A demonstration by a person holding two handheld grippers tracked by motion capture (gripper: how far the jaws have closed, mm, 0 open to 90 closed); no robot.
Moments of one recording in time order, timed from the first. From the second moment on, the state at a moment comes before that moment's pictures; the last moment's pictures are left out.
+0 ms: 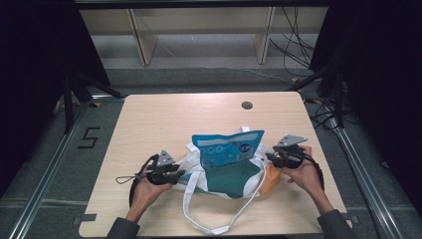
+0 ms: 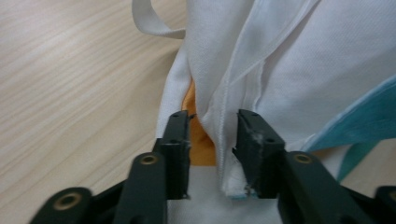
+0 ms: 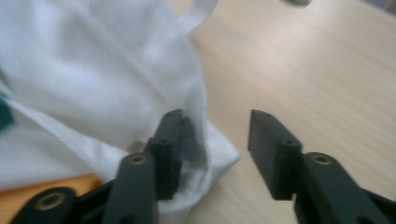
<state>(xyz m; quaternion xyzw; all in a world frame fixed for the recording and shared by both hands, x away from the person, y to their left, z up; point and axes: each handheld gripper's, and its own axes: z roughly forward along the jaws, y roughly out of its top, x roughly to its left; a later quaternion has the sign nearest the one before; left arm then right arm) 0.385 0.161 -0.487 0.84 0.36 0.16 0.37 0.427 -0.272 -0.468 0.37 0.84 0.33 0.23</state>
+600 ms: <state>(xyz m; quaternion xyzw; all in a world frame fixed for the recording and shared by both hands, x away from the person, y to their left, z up) 0.399 0.128 -0.451 0.84 0.32 0.15 0.42 0.381 -0.242 -0.404 0.28 0.84 0.45 0.15</state>
